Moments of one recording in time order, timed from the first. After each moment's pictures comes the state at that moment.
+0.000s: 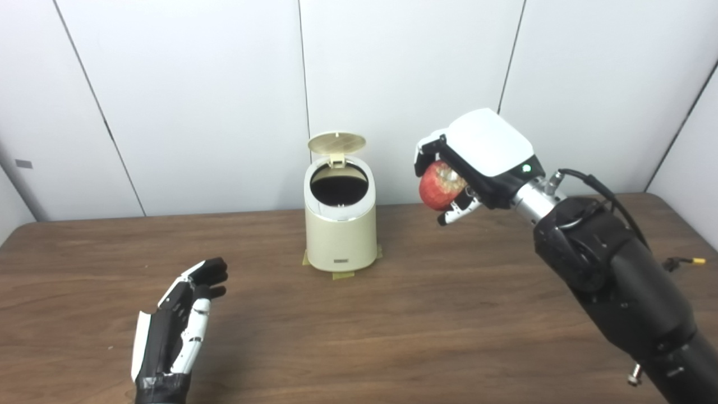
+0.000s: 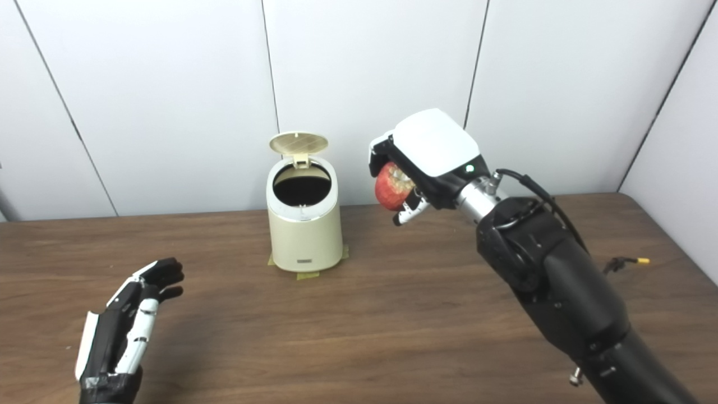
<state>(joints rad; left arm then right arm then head) 0.05 0.05 0.10 -0.16 0.02 -0.21 0.03 -0.65 -0.49 0.35 -0.24 -0.95 0.05 0.28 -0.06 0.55</state>
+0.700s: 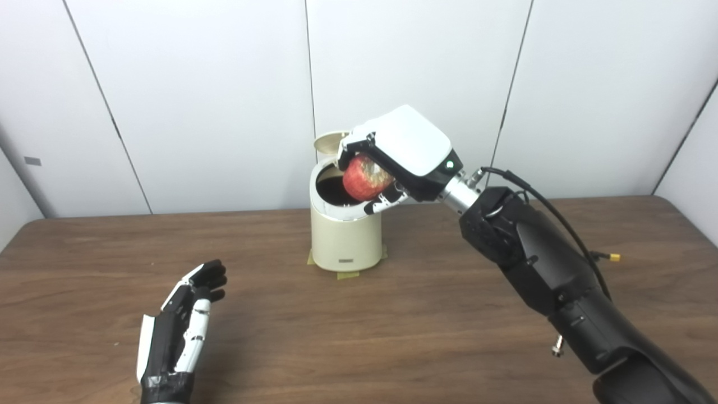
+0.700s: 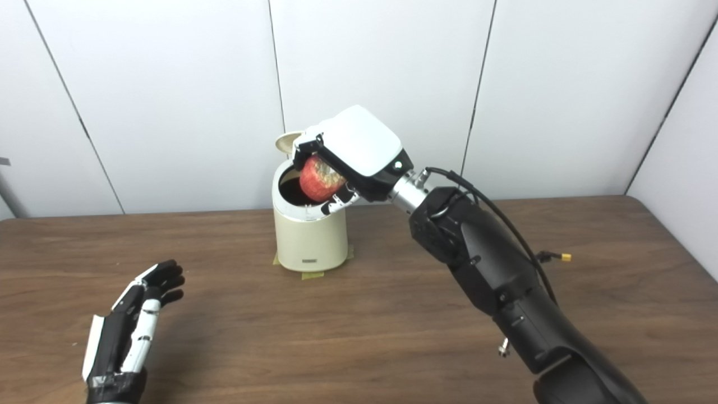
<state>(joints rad) 0.03 0.05 0.09 -0.11 0.03 -0.21 0.03 -0.82 -0.32 0.39 0.28 -1.00 -0.36 -0.16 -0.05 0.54</state>
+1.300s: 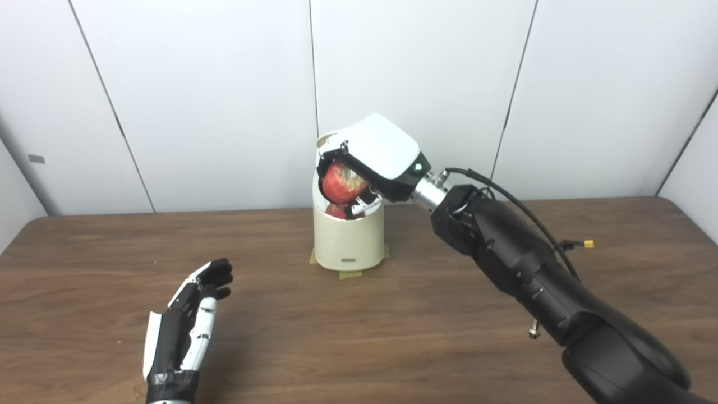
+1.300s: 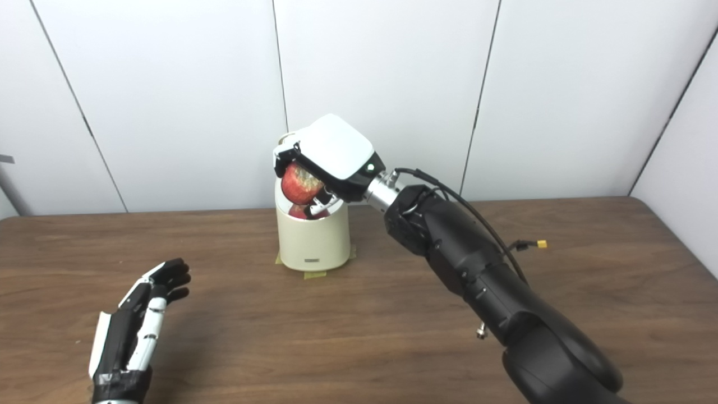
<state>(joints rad) 0.03 0.05 0.08 -0.11 0.05 -0.22 0.04 -0.93 -0.25 0.50 0.63 -1.06 -0.43 -0.43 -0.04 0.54</state>
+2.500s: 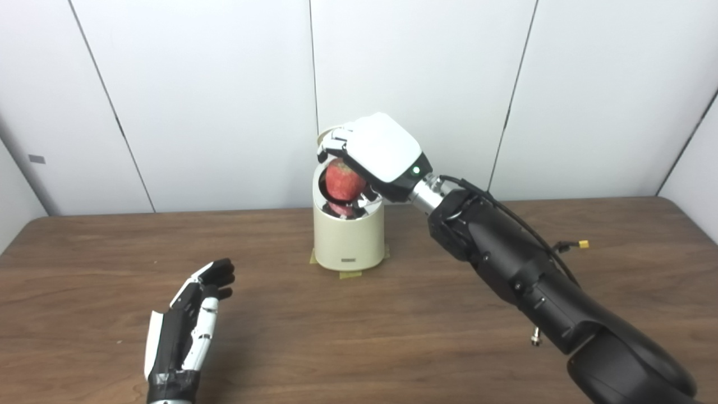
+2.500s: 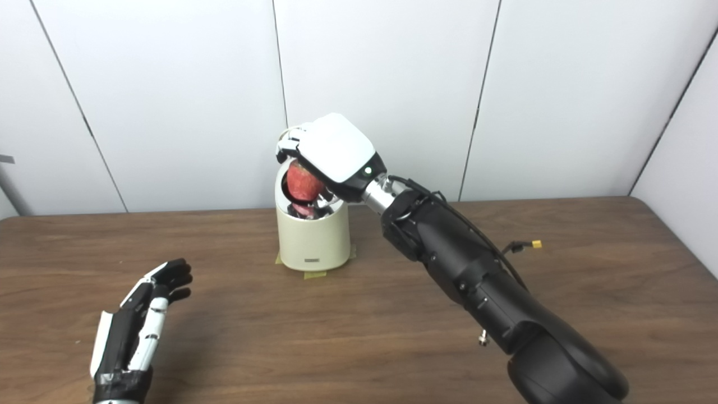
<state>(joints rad) 0.03 0.05 0.08 -0.11 0.06 -0.22 0.04 -0.90 -0.27 0.54 0.51 -1.16 -0.21 -0.39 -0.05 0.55</state>
